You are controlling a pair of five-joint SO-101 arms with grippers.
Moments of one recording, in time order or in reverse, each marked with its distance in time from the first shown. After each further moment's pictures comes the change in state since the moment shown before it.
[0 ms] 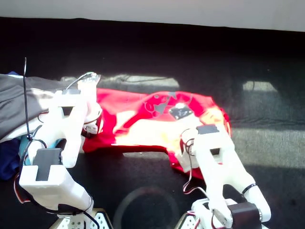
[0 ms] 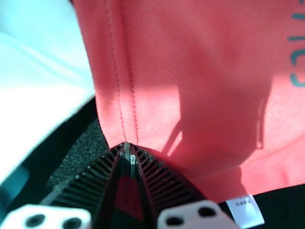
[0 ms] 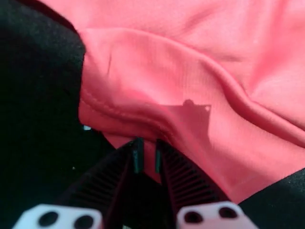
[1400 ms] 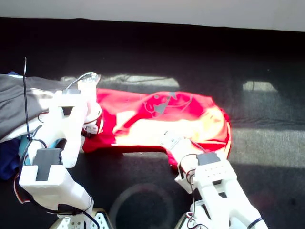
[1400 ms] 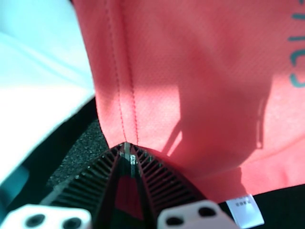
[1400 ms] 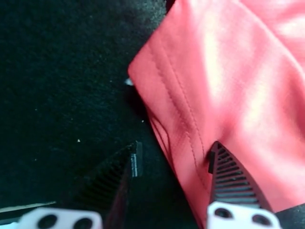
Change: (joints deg) left arm 0.0 0.0 0.0 0.0 0.0; right arm -3.3 -20.7 20.7 -5.9 14.7
